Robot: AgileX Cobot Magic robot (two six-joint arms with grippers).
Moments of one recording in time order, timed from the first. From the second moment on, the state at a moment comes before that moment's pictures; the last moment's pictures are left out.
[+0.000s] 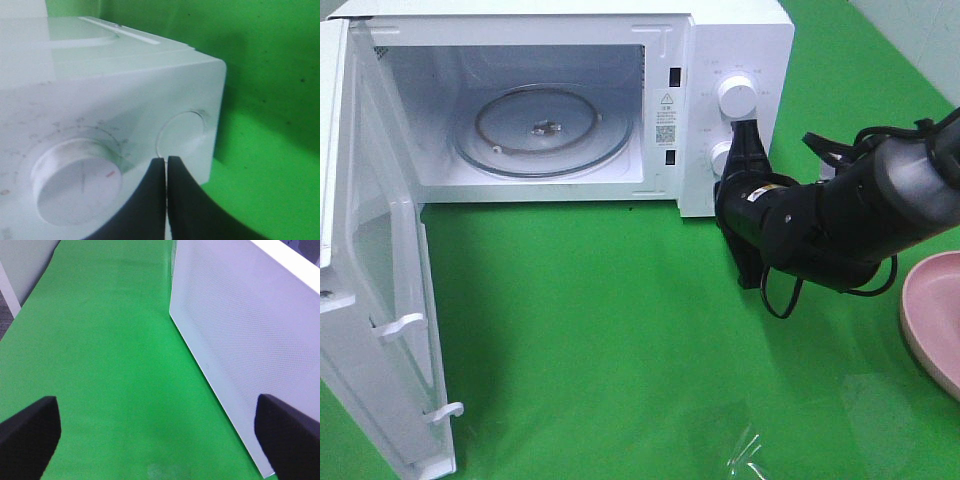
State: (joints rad) left arm 0.01 -0.01 -0.50 -0.02 1.06 -0.03; right arm 0.59 2.01 -0.82 0.74 -0.73 1.20
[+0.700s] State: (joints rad) left arm 0.01 -0.01 -0.50 -0.02 1.06 -0.03; right arm 0.59 1.76 -0.74 0.43 -0.30 0.73
